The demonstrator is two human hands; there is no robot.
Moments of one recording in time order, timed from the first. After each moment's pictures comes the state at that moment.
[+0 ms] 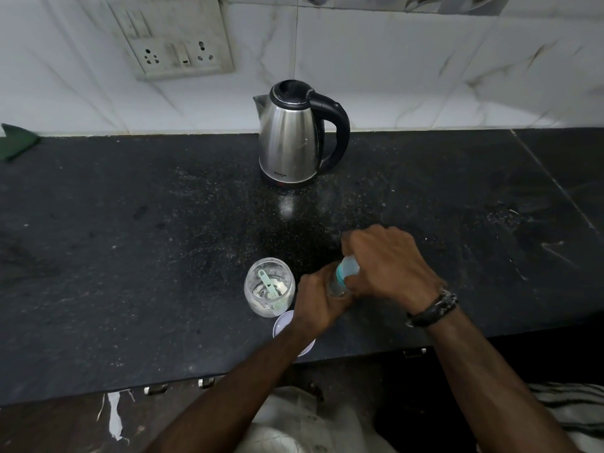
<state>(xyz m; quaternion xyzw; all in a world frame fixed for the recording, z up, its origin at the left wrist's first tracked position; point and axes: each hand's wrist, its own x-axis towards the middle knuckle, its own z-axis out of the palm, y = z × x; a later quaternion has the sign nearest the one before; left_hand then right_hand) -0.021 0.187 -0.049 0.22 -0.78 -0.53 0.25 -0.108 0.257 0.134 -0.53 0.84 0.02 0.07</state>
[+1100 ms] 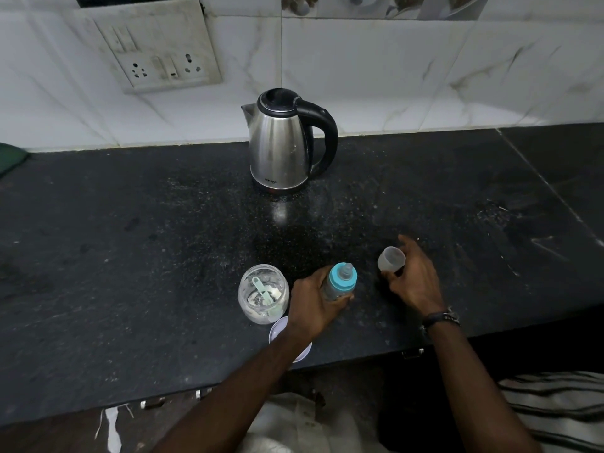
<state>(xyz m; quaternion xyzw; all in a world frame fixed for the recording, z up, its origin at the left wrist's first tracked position) -0.016 0.187 -0.039 0.23 -0.79 -0.51 0.23 -0.187 0.328 -0.001 -0.24 0.93 -0.25 0.10</state>
